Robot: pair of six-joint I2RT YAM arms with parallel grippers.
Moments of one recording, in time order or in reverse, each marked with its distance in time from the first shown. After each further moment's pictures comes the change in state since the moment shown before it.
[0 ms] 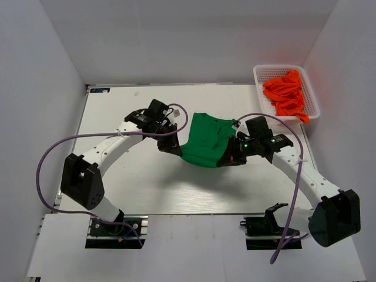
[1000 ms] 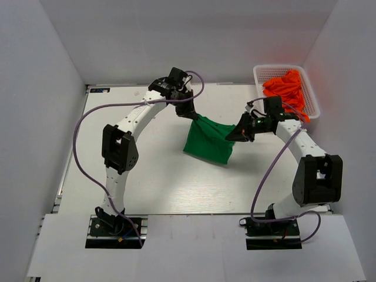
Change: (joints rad) left arm 0.019 0.554 0.793 -0.109 -0.129 -0.016; right arm -0.297 0.310 0.210 0.027 -0.282 -0.060
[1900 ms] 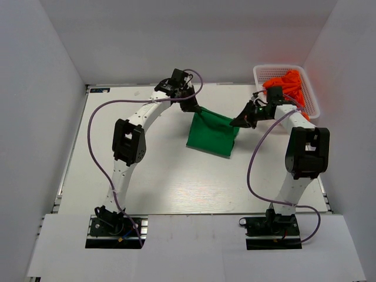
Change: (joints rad) left arm 0.040 0.232 0.143 0.214 0.006 -0.114; right arm -0.109 0.362 0.278 0.066 0.031 0.024
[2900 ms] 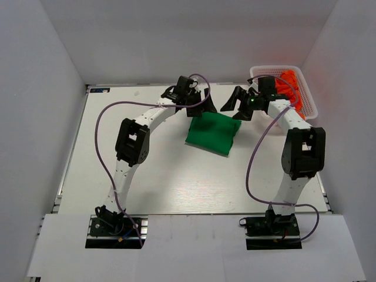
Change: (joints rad) left arm -0.035 0.014 -0.109 0.262 0.089 0.048; right arm 0.087 -0.015 0.109 0.098 0.232 -0.046
